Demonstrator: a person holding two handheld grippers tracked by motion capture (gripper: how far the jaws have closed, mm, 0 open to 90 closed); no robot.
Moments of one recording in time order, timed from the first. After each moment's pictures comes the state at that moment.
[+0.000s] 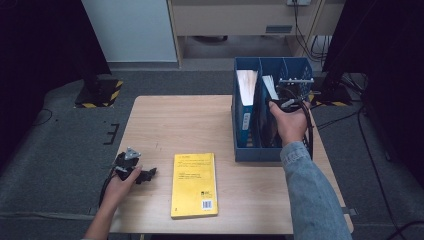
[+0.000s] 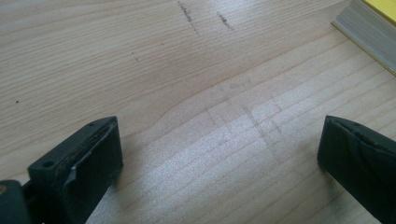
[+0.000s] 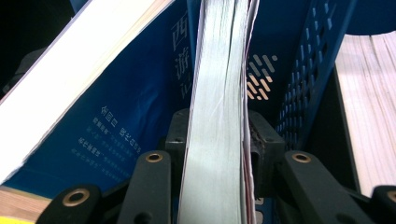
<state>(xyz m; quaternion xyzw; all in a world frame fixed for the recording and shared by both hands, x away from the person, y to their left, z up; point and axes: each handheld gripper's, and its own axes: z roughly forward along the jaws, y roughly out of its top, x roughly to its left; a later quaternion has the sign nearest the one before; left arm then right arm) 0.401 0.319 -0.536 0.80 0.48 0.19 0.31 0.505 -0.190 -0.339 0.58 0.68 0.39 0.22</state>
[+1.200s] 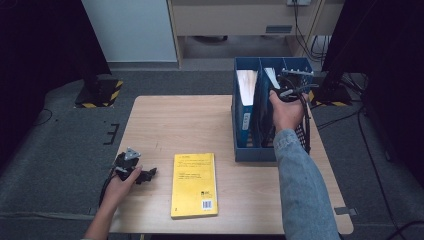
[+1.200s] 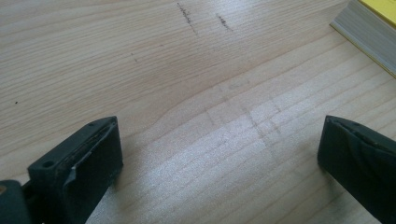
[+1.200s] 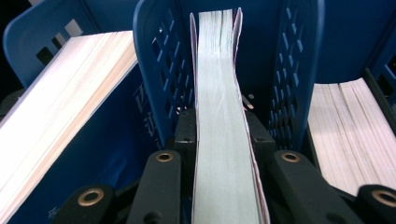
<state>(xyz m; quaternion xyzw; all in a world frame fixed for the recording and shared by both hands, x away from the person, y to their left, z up) 0.400 0.319 -0.537 0.79 0.48 0.20 0.32 0.539 -0.191 -0.338 0.62 0.62 0.41 0.26</state>
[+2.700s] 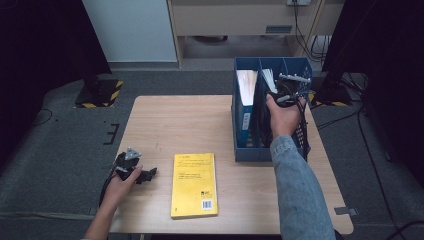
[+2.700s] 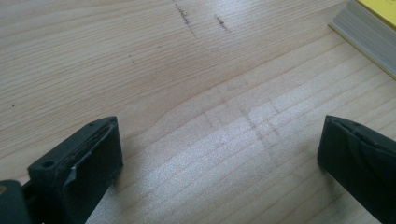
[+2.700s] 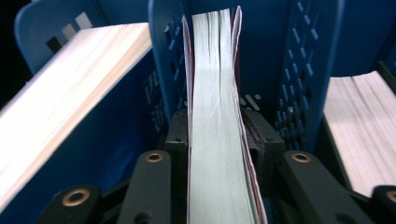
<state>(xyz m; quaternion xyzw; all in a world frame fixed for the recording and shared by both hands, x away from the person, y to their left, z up) 0.401 0.318 -0.536 0.80 0.48 0.19 0.32 0.530 -0.184 -0.349 0.60 0.62 0.43 0.27</state>
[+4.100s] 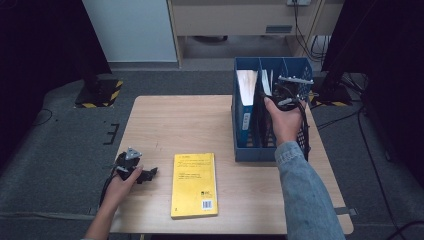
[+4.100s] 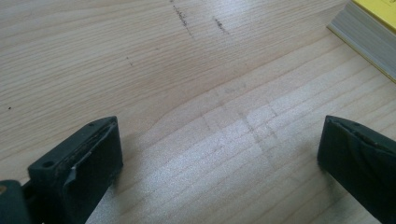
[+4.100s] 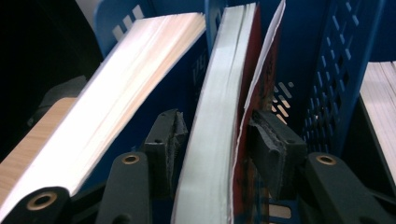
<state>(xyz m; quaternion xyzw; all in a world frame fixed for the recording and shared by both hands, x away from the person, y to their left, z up) 0.402 0.316 -0.537 0.79 0.48 0.19 0.32 0.508 -0.180 -0.338 0.58 0.64 0.45 0.23</state>
